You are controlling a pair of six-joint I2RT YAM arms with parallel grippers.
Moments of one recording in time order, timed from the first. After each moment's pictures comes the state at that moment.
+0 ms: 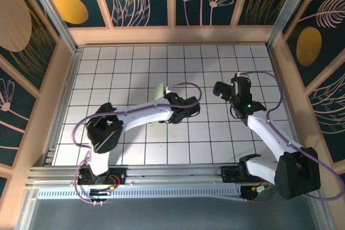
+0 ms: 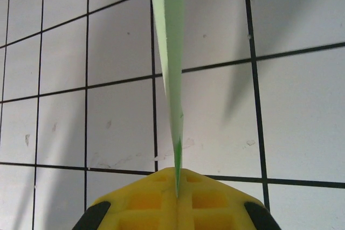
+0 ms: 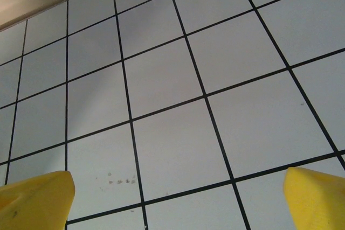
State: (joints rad) left arm -1.07 1.96 1.52 -1.20 -0.70 -0.95; right arm 0.28 1.13 0.69 -0.22 0.18 0.49
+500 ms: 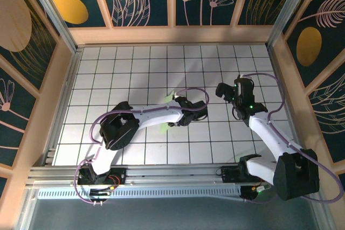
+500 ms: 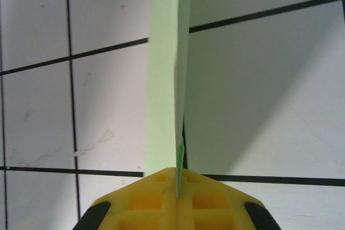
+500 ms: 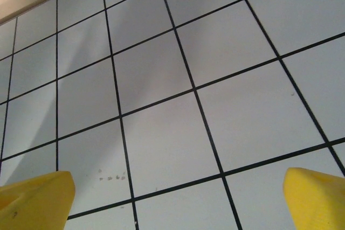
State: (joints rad) left arm -1.09 2.08 1.56 -1.08 -0.58 -0.96; right arm 0.23 1.11 0.67 -0.22 0.13 0.49
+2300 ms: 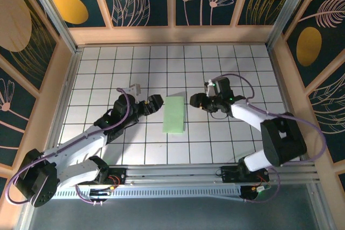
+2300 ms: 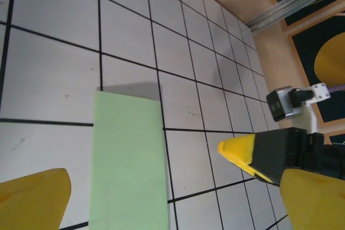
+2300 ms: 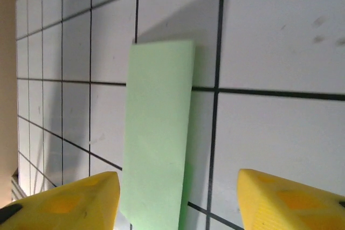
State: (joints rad) left arm -0.67 1.07 0.54 0.10 0.03 -0.91; right arm 0.42 1.49 0.75 -0.13 -0.50 0.62
